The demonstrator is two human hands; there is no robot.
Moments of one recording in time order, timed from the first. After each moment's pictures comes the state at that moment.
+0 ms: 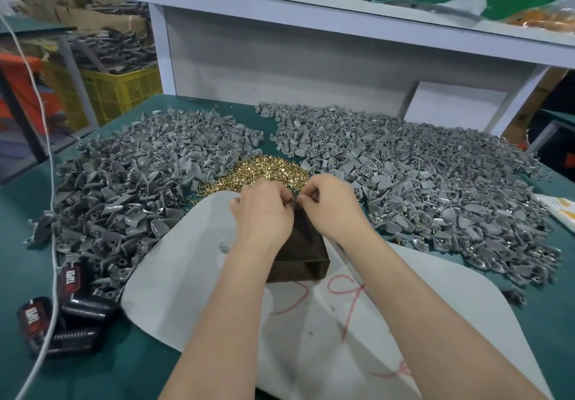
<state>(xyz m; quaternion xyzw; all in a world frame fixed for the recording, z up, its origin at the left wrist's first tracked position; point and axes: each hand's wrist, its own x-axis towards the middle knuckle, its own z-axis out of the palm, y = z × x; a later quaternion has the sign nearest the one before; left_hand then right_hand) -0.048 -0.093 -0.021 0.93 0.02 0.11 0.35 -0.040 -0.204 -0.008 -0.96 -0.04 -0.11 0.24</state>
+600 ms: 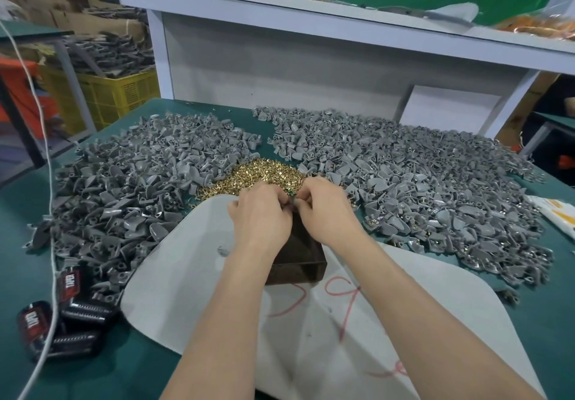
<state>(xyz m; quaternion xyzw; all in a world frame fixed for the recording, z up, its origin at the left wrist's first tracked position) -0.049 -0.094 -0.020 0.93 0.02 0.13 0.34 -0.041 -0.202 -0.011 -0.97 -0.08 -0.12 0.22</state>
